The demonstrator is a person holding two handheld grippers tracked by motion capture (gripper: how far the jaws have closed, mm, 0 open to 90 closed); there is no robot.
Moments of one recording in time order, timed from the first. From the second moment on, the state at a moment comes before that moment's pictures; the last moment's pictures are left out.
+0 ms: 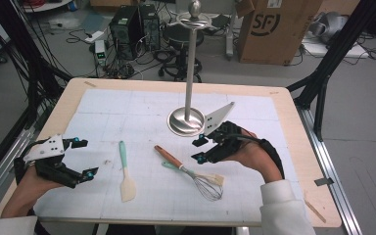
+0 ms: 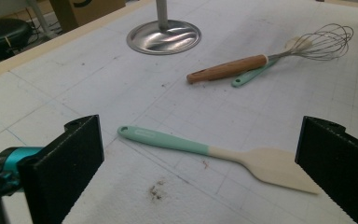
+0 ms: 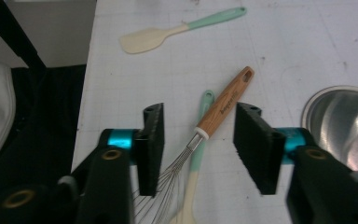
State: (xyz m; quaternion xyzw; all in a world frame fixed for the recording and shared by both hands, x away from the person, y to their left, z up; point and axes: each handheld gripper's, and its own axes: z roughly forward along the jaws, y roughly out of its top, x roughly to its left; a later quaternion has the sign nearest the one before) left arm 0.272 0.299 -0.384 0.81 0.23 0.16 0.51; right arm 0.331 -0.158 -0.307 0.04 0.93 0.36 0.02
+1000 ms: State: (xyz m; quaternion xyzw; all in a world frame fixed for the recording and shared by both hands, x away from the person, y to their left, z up) left arm 0.271 0.299 -0.384 0.81 0.23 0.16 0.51; right arm 0.340 -0.085 -0.378 0.01 0.97 0.23 -0.02
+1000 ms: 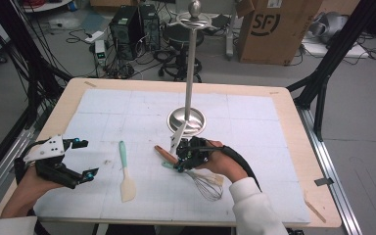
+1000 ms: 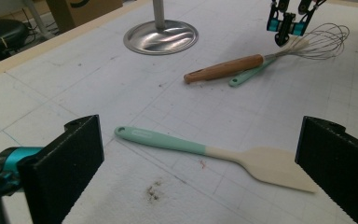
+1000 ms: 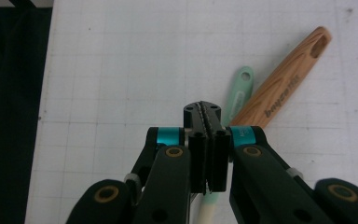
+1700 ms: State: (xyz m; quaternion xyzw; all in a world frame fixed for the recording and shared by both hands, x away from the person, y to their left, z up) left arm 0.271 0.298 -0.385 0.81 0.23 0.16 0.51; right arm 0.337 -0.082 -0.403 0.01 0.99 0.16 -0.02
